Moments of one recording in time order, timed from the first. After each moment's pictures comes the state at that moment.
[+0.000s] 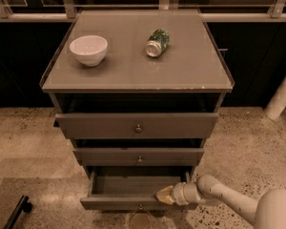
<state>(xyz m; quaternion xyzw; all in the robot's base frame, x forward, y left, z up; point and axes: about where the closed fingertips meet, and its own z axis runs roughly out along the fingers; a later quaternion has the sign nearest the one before) 0.520 -0.110 0.214 -0.40 0.80 0.34 0.28</state>
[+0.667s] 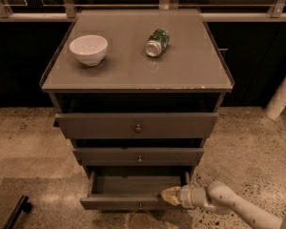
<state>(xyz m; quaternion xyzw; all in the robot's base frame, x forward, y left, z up) 0.513 -0.128 0.245 -0.35 0.81 0.34 0.32</state>
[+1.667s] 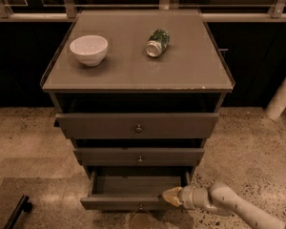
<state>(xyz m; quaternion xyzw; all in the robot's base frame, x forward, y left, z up) 0.510 -0.139 0.248 -0.34 0.81 0.34 0.33</state>
